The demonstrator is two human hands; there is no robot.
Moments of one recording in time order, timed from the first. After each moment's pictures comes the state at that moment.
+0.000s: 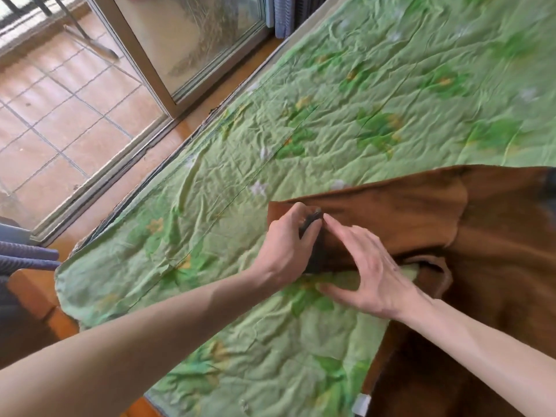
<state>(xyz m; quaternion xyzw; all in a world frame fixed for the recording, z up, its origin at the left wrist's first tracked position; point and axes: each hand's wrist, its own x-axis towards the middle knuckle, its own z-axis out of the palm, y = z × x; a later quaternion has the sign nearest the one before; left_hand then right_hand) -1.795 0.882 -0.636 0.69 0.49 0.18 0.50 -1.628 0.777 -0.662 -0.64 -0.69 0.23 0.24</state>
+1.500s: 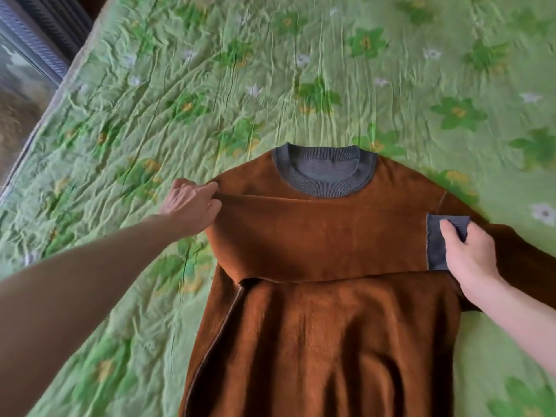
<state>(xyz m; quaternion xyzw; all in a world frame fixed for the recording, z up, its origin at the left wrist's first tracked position) -1.471 0.890 -0.638 0.96 0.22 -0.14 0.08 -1.265 0.453 -0.656 -0.91 0.06 0.12 0.40</state>
